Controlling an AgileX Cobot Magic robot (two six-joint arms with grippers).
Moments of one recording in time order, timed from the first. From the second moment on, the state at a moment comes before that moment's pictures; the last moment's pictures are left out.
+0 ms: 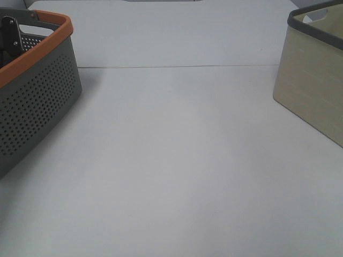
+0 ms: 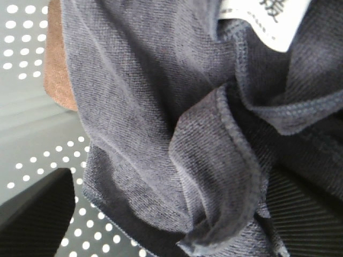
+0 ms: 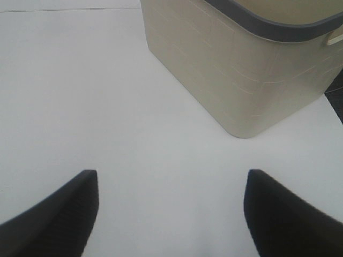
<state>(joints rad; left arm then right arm) 0.06 2.07 -1.47 0.39 0.42 0.97 -0.02 0.00 -0.50 -0.01 1.07 0.04</state>
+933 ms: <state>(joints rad) 0.06 2.07 -1.47 0.32 0.42 0.95 -0.02 0.00 -0.50 -0.01 1.07 0.04</state>
